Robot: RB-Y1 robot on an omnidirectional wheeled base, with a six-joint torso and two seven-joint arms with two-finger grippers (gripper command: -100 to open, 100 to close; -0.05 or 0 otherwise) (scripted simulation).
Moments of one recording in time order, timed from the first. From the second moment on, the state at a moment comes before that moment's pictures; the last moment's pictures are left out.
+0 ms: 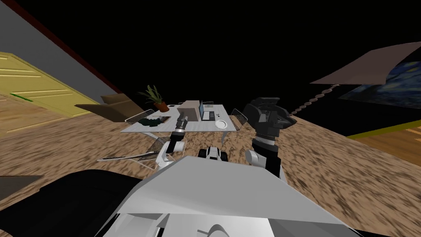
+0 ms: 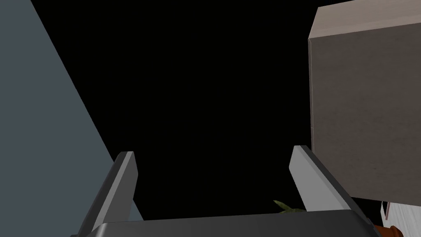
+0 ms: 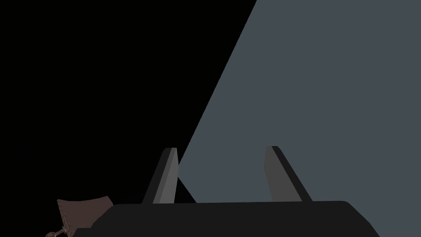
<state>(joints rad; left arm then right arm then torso) 0.43 0.18 0.11 -2.18 -0.13 -0.28 0.12 0.48 0.04 -0.02 -2.39 0.06 -0.43 0.10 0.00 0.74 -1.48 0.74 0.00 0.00</state>
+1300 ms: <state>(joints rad) 0.37 0.22 0.25 -2.15 -0.18 0.06 0.12 0.48 0.04 -0.02 -2.39 0.06 -0.43 0.10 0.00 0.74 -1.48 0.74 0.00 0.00</state>
